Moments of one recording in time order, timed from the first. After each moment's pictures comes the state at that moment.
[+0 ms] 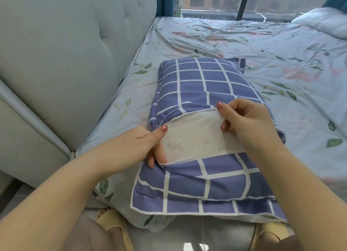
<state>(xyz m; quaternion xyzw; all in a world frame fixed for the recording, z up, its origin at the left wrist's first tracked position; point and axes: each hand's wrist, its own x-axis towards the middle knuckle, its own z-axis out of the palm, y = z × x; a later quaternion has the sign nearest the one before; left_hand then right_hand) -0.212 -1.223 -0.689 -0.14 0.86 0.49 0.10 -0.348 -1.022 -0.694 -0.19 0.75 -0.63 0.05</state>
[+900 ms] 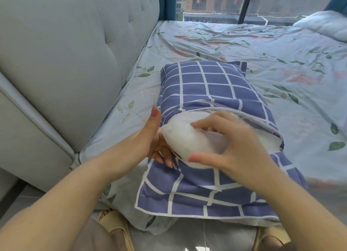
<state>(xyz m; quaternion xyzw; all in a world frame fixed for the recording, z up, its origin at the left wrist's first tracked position) -0.229 -1.224 -0.705 -0.07 0.76 0.64 0.10 -0.307 -1.018 -0.688 -0.46 0.79 -0.40 -0.02</state>
